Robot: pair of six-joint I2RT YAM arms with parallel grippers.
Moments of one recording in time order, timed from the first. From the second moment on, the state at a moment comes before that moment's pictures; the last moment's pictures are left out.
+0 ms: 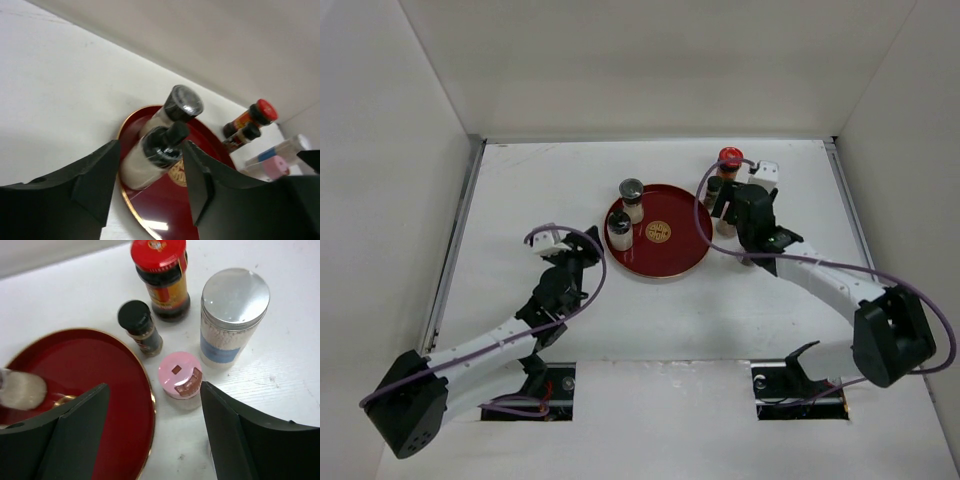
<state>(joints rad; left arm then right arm) -0.75 0.90 0.28 0.70 -0.74 -0.50 0.49 1.33 0.84 0.11 0.53 0.40</state>
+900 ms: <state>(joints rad) -0.67 0.92 0.16 0.74 -0.77 -0.65 0.43 1.60 1.02 -0.06 0.55 0.36</state>
